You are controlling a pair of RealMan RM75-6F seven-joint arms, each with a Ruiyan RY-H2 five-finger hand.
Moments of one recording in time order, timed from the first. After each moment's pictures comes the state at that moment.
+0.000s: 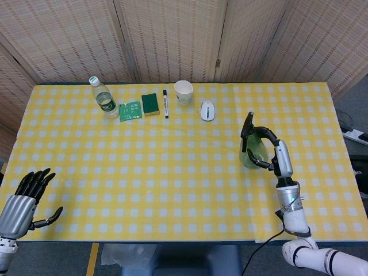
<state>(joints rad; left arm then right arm) -0.14 -1.11 0.02 -1.54 1.66 1.53 -0.12 0.45 -1.51 0.25 -1.45 -1.30 1.36 0.67</state>
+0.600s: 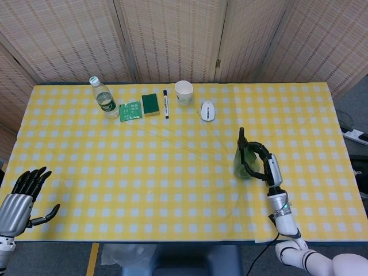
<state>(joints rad) -0.14 -1.11 0.01 -1.53 1.63 1.51 -0.13 0.44 -1.83 0.16 -0.86 -1.46 1.31 1.31</state>
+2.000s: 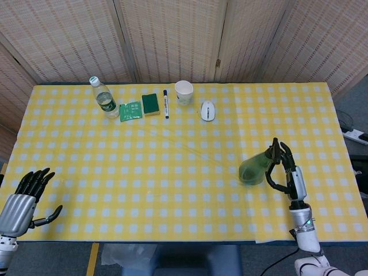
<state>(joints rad) -0.14 -1.11 0.02 -1.53 1.64 1.50 -0.12 0.30 -1.71 0.13 -0.92 -1.51 1.49 1.32</state>
